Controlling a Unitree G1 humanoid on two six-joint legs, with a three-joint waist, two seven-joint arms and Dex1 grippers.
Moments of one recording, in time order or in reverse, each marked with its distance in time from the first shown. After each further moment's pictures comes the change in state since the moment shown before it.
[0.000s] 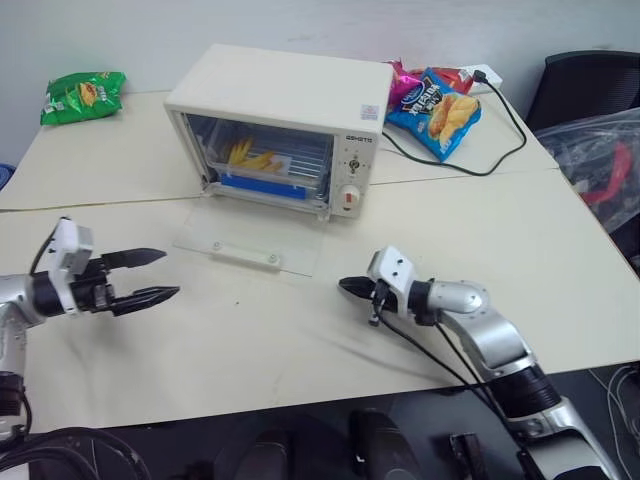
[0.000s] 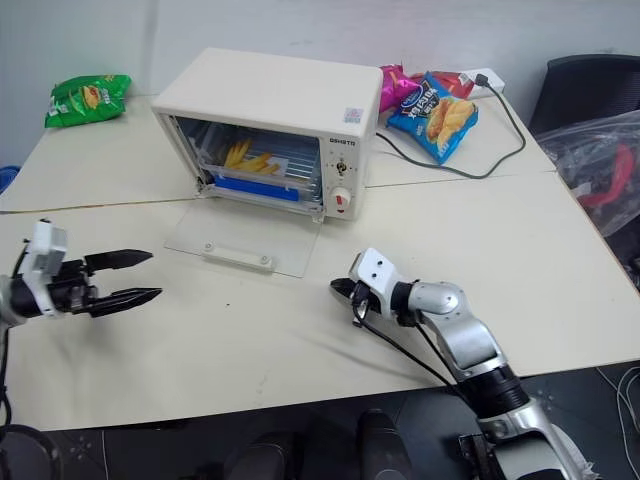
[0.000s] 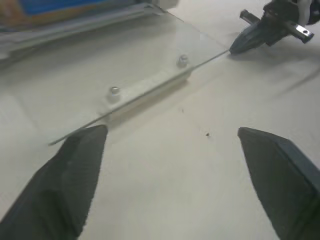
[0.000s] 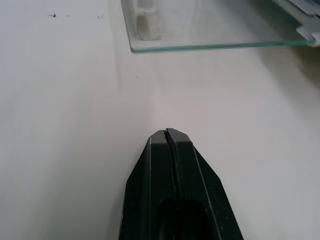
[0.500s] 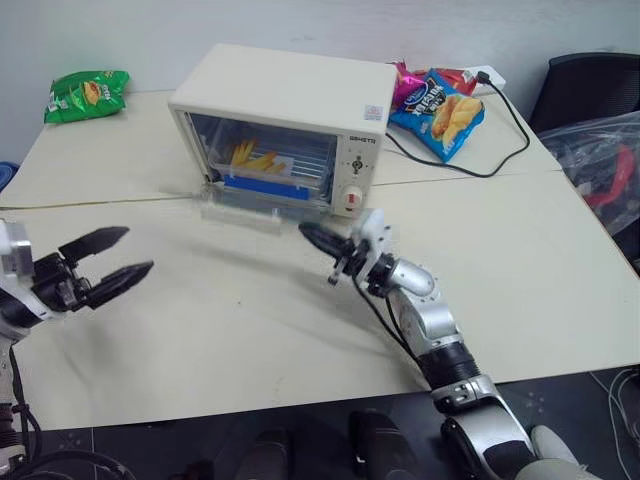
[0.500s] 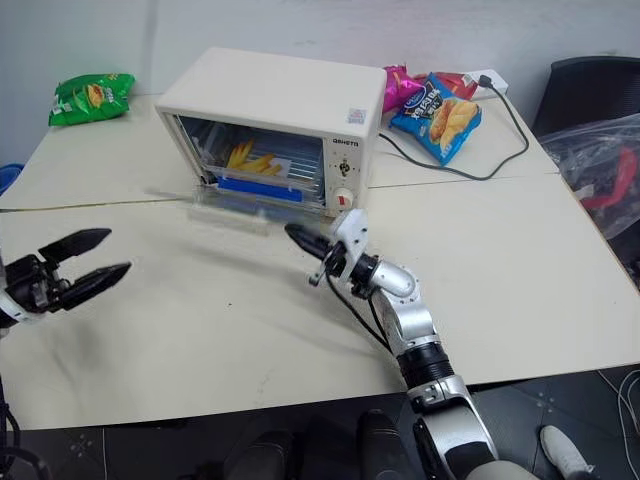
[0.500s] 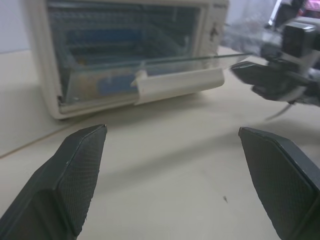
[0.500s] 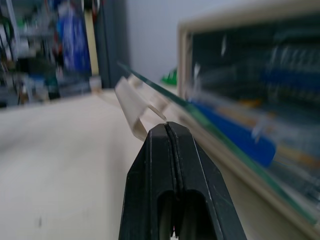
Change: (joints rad) left arm 0.106 -0.154 0.204 -0.212 -0.183 0.105 0.214; right arm -0.136 0.336 -0.215 0.205 0.256 -0.338 0.015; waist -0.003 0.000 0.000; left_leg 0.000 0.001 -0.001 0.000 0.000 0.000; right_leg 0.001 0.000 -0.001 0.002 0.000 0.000
